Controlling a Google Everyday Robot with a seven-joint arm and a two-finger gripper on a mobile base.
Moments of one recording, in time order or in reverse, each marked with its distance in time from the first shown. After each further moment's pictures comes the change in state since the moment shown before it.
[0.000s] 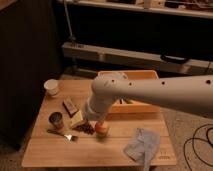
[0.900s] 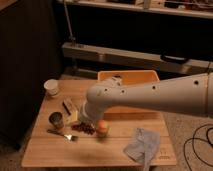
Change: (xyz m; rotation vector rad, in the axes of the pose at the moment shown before) arm -0.012 0.010 0.026 0.014 -0.098 0.230
